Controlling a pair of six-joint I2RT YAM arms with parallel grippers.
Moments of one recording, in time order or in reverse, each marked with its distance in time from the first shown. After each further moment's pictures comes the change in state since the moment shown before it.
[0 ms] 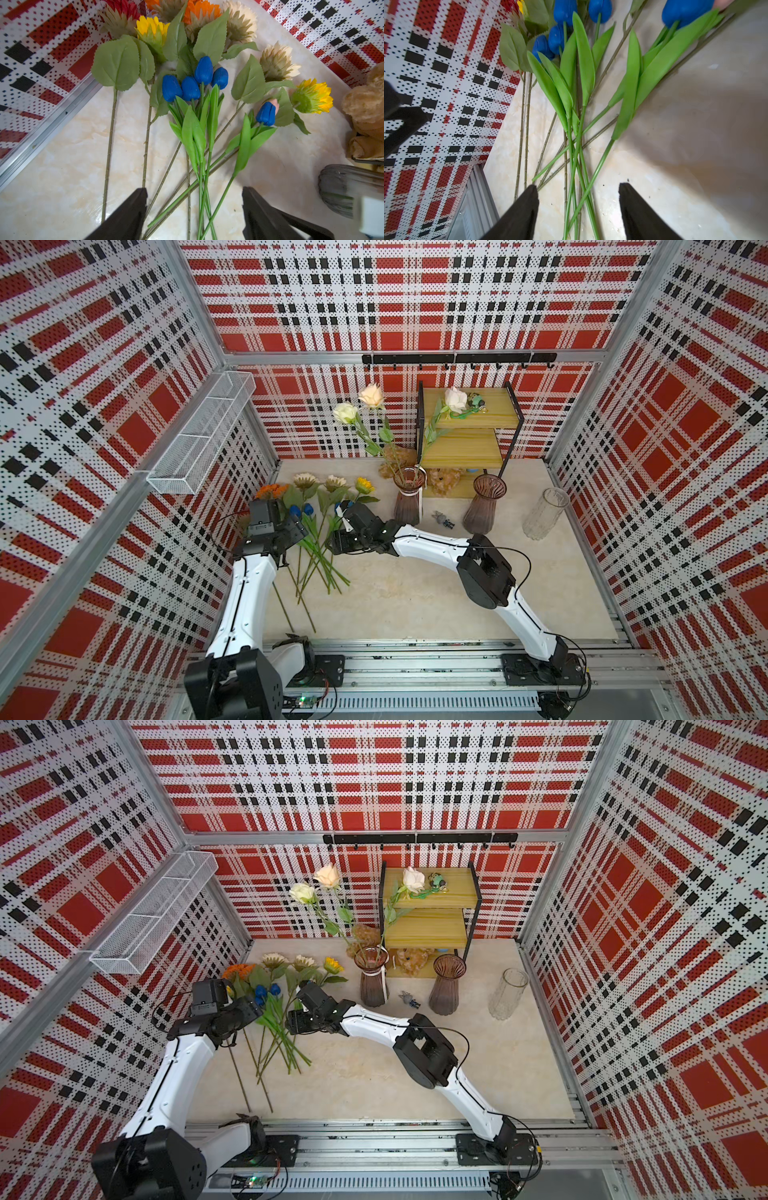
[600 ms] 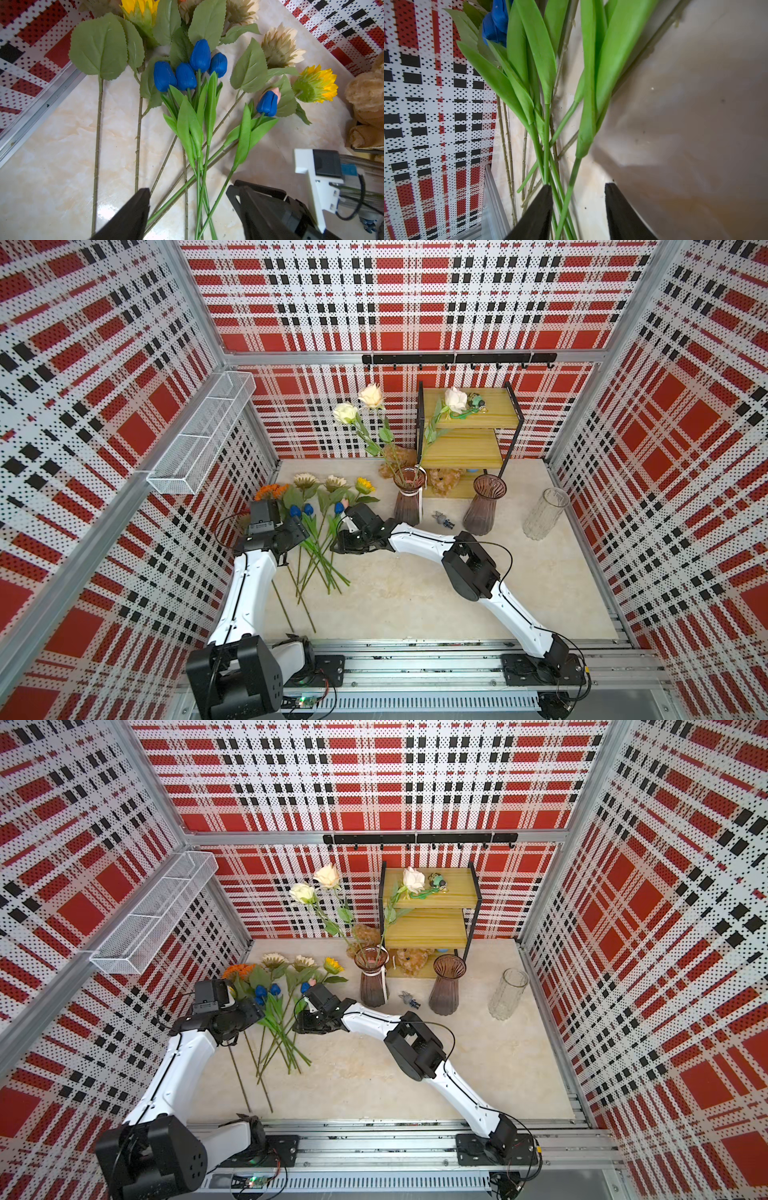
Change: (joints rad) left arm 0.014 0.039 -0.010 0.004 0.071 0.013; right arm -0.054 0.190 0.157 -0.023 -0.188 0.120
